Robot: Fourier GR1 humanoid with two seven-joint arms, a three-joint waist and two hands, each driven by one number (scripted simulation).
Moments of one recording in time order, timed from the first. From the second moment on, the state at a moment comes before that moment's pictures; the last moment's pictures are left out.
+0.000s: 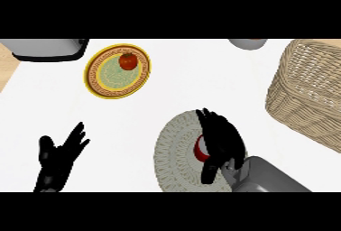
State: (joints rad) left arm 0.09 0.37 -0.21 -1.44 0.26 0.20 0.20; right arm -0.49 -0.35 0.80 -1.61 0.43 0.13 1.06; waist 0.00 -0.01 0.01
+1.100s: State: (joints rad) left arm 0.10 0.35 -0.15 -1.43 0.23 0.14 0.20; right arm -0.45 -0.28 0.76 -1.47 0.65 0.19 0.91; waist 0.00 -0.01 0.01
